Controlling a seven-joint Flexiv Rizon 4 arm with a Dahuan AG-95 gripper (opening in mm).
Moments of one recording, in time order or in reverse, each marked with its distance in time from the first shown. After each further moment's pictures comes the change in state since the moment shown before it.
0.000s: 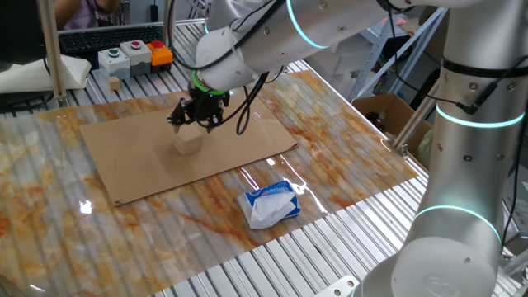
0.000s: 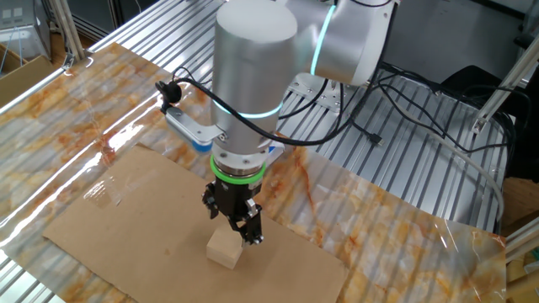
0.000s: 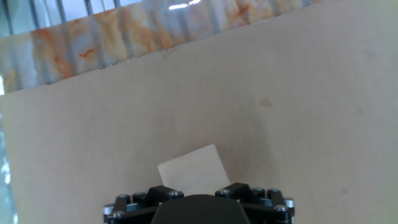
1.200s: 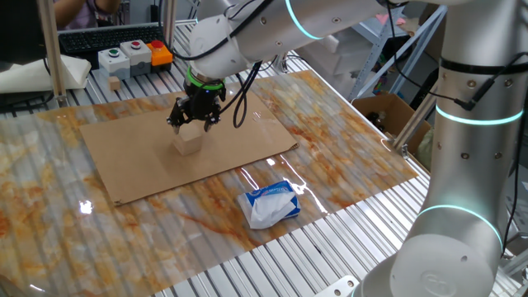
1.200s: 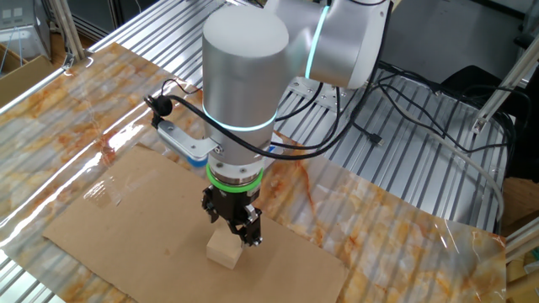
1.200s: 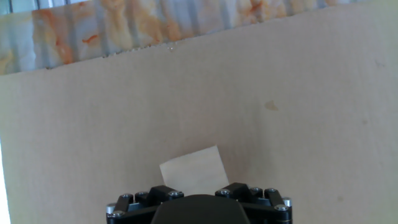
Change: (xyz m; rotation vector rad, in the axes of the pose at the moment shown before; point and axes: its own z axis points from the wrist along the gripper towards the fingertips) arm -0.001 0.000 0.002 0.046 0.043 -0.035
